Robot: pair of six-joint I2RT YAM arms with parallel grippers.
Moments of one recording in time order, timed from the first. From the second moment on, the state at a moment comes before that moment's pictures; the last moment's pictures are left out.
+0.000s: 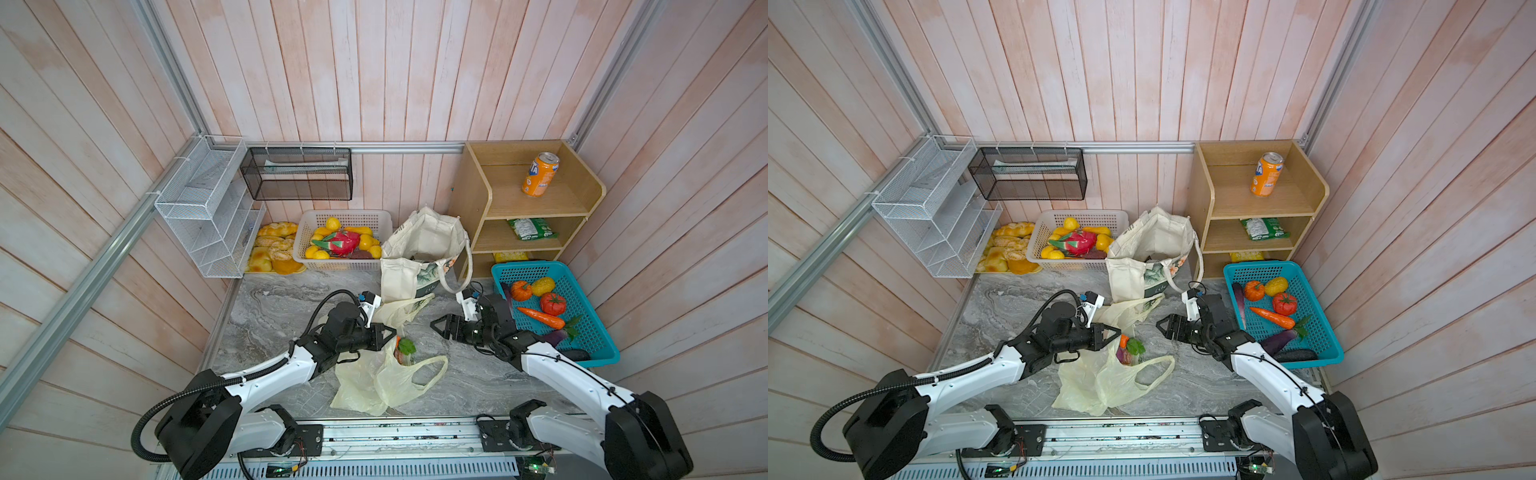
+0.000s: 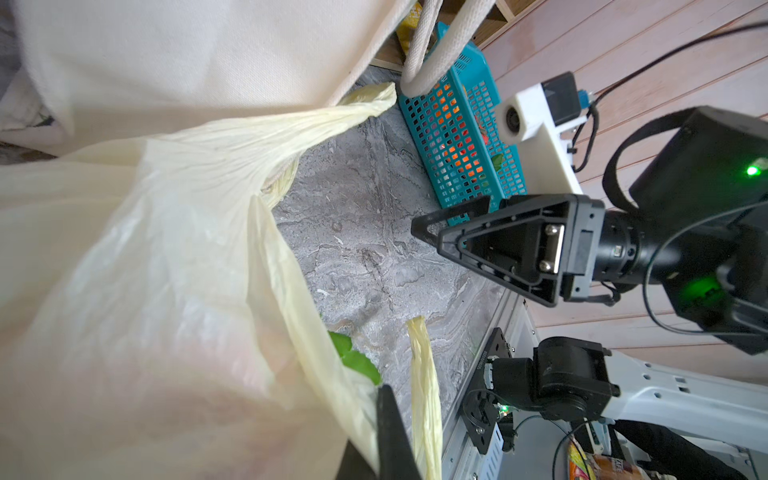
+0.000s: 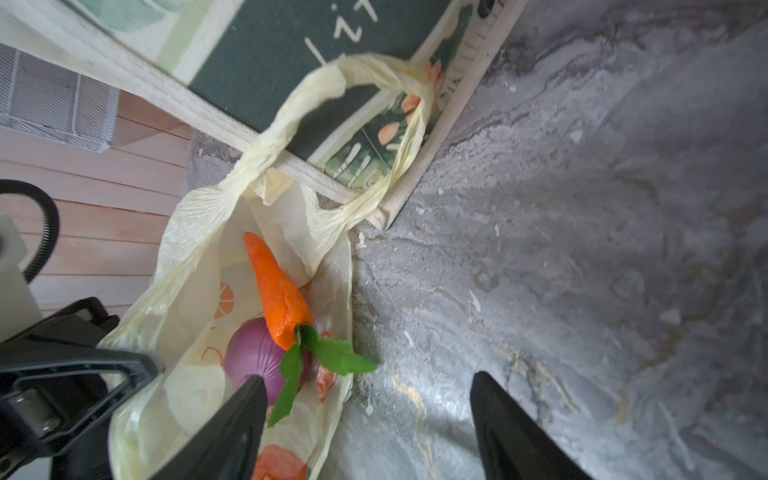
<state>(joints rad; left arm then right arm) -0.70 1.25 0.57 0.17 0.43 -0.68 0.42 1.04 0.48 -0.14 -0.43 0.65</state>
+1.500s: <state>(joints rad) -0.70 1.18 0.54 0.18 0.41 -0.68 0.37 1.41 0.71 0.08 -0.38 0.57</state>
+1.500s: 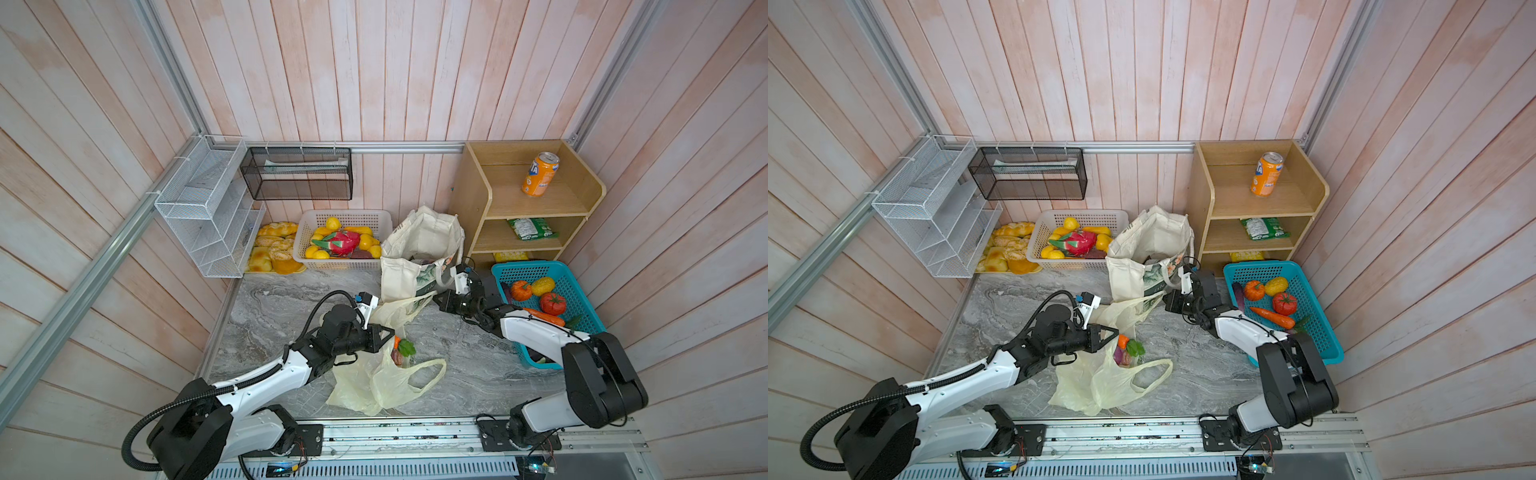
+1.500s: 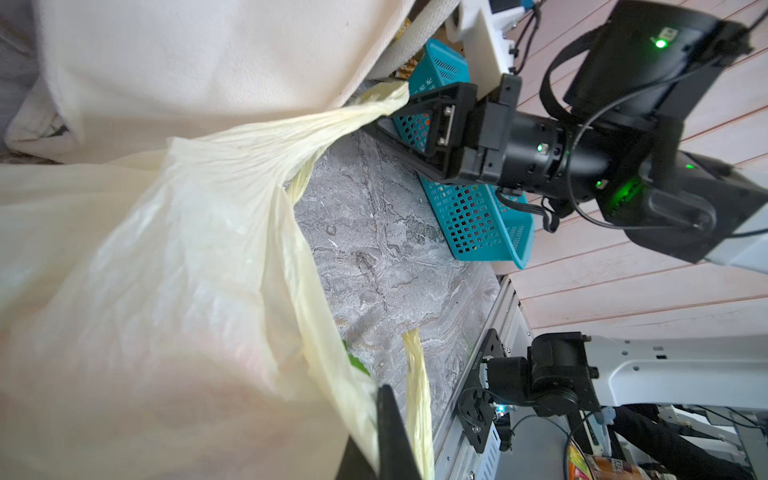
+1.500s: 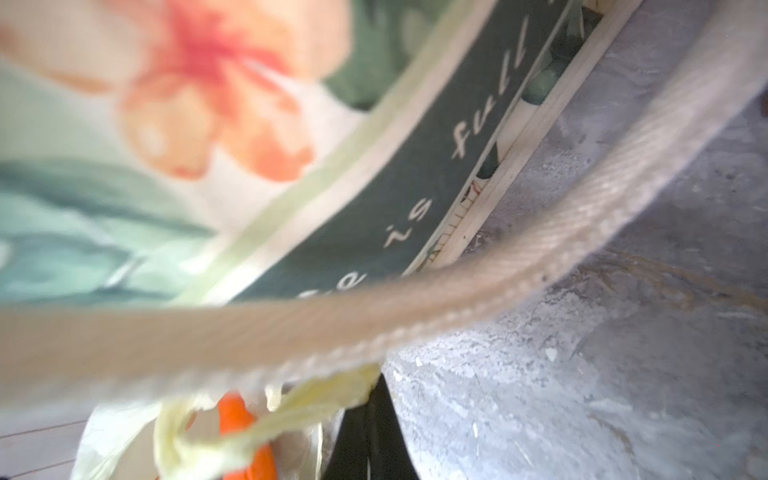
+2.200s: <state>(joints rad) -0.70 1.11 0.54 0.14 0.38 -0.67 0.43 1.23 0.75 0.00 -0.30 0.57</state>
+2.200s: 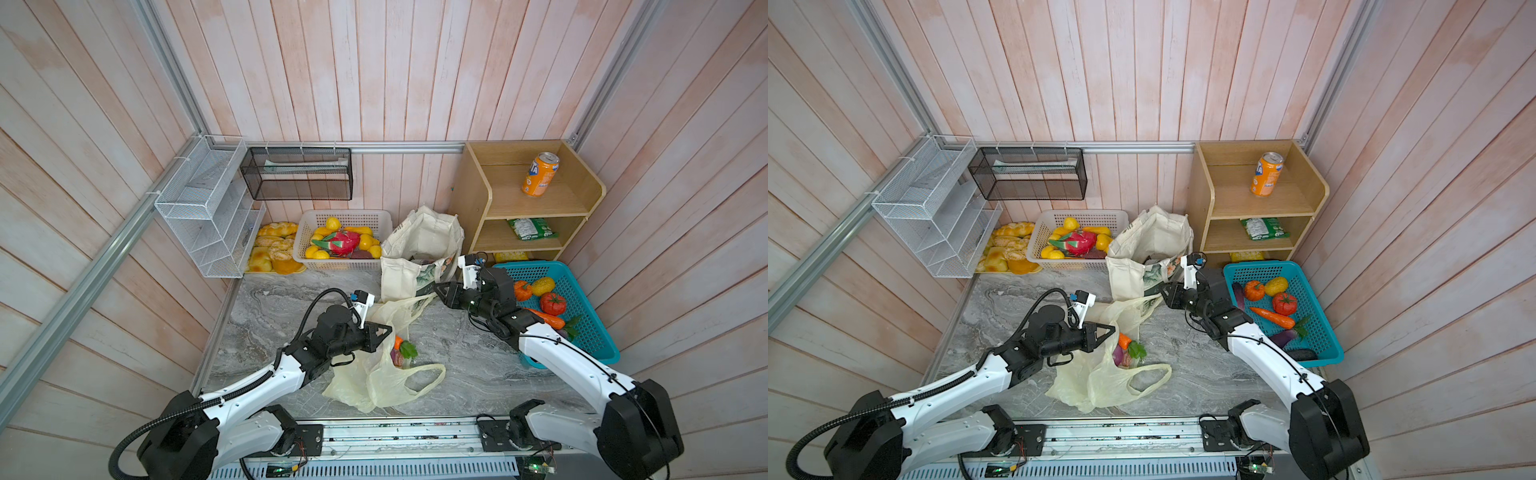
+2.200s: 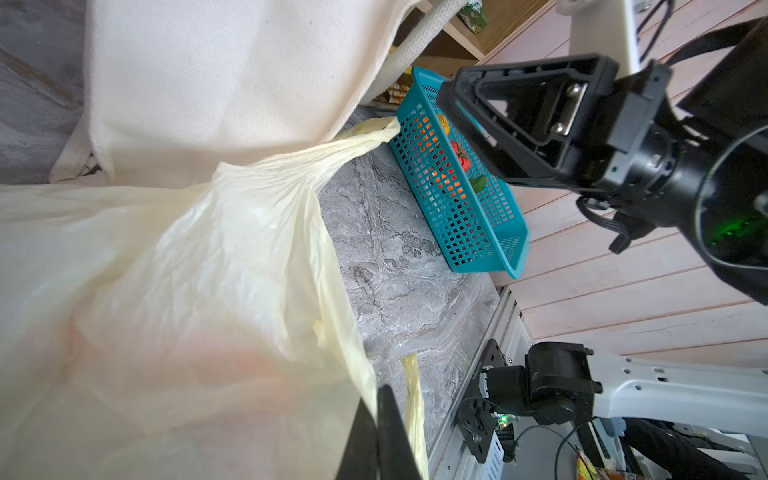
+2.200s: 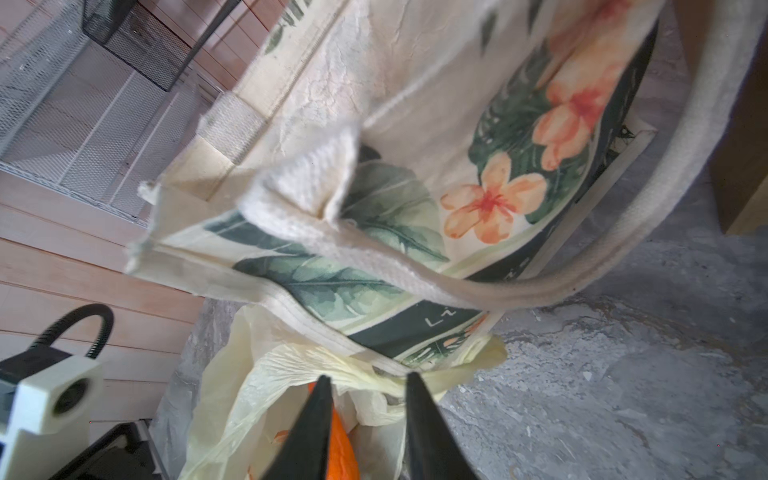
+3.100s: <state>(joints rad) -0.70 1.05 0.53 0.11 0.38 -0.65 0.43 1.60 0.72 0.25 -0.27 0.50</state>
